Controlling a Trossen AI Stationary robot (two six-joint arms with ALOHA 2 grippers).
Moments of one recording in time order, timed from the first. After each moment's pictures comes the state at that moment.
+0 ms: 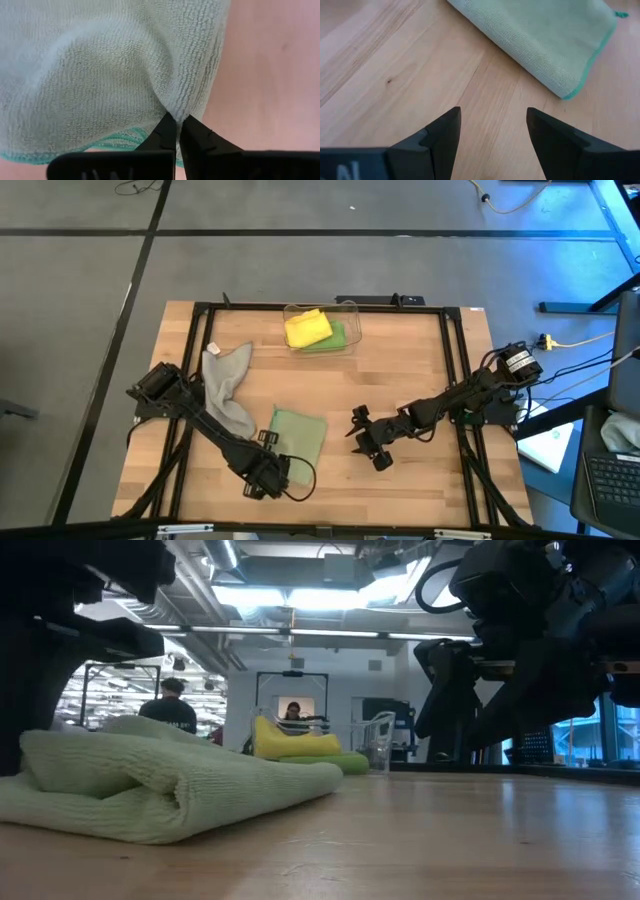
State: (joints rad) left arm -0.64 1.89 1.25 -0.85 -0.14 -0.47; right arm 0.40 1.64 0.69 0.21 0.13 -0.16
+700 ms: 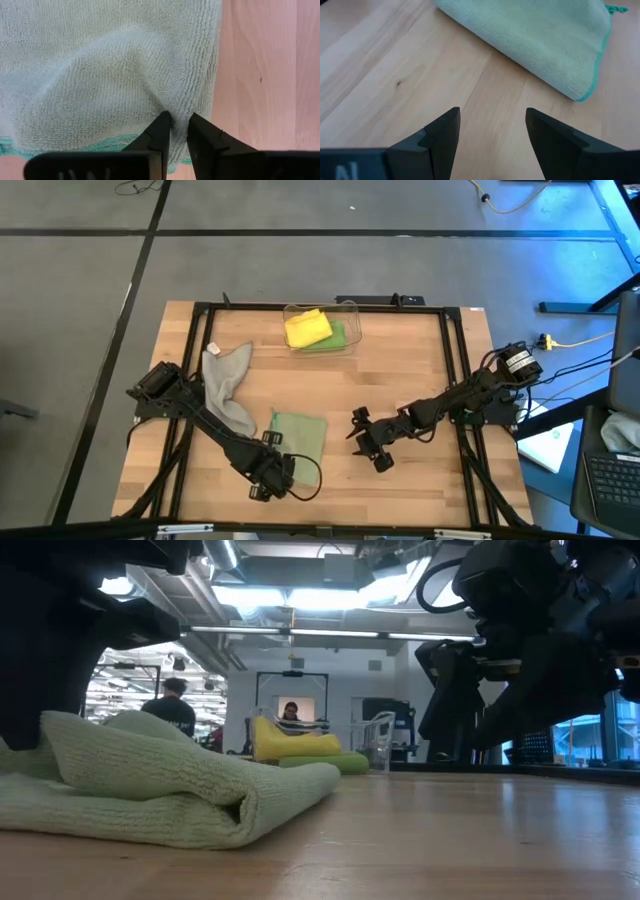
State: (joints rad) left arm -0.62 1.89 1.31 -0.85 -0.14 -0.50; right arm 0.40 1.64 0.69 0.21 0.10 -0.14
